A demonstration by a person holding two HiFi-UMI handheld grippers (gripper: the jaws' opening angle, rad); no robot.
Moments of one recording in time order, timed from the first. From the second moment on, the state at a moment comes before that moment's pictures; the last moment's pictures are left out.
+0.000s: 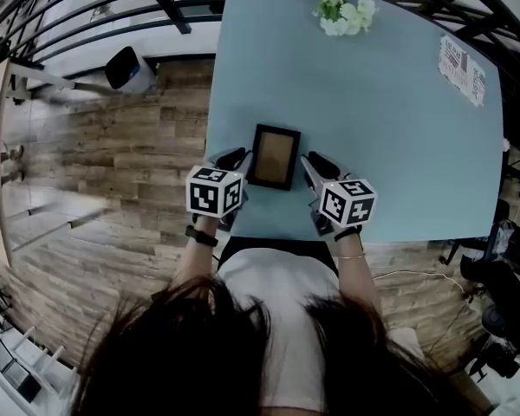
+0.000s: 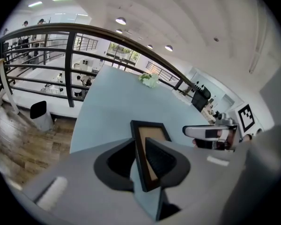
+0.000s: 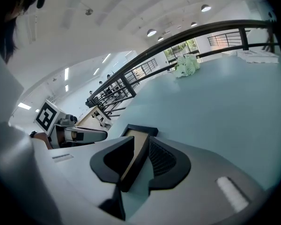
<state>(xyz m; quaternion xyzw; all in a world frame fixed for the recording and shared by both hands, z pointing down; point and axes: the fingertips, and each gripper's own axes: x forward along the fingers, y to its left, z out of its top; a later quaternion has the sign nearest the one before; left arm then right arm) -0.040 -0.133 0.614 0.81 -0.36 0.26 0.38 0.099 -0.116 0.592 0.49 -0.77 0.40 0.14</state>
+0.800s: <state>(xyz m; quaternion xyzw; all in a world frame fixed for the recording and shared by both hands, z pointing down) -0.018 -0.136 0.648 0.79 -0.34 0.28 0.42 0.086 -0.111 0.634 0.49 -0.73 0.47 0.12</state>
